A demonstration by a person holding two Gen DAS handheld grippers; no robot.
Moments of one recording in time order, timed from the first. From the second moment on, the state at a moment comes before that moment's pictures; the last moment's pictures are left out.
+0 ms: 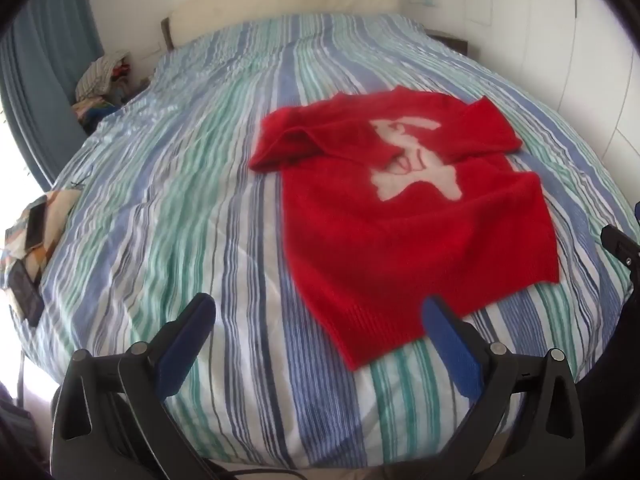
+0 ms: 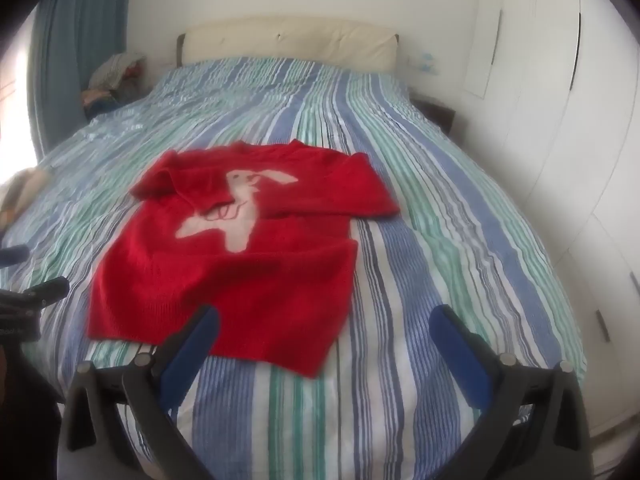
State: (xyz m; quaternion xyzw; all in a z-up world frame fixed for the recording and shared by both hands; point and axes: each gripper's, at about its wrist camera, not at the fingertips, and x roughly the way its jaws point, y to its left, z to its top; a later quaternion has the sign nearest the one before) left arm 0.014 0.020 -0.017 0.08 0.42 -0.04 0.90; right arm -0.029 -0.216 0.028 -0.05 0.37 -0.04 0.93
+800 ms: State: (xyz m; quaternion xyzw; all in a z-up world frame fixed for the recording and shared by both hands) left arm 0.011 0.013 -0.006 0.07 0.40 -0.07 0.91; right arm -0.025 -0.203 0.029 -0.05 0.36 -0.03 0.93
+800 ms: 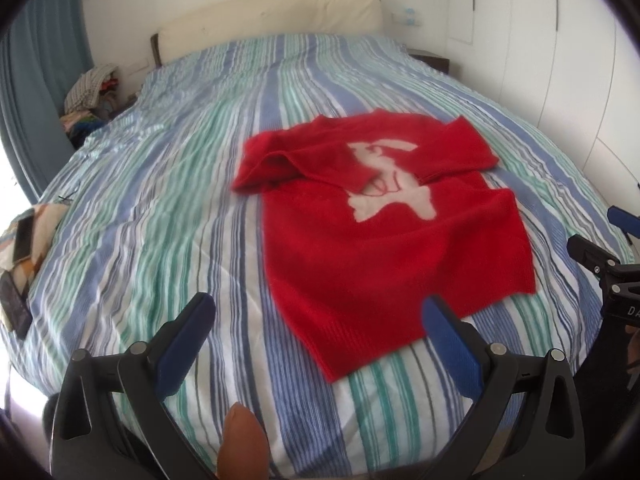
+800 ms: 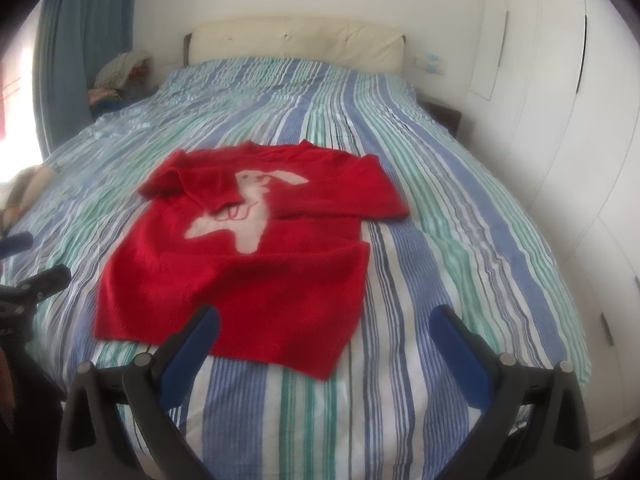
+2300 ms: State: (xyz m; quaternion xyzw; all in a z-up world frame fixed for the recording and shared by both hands) left arm 0.008 0.027 -0.009 0.05 0.39 -0.05 0.92; right arm -0.021 -0.192 0.011 -0.05 0.38 -0.02 0.92
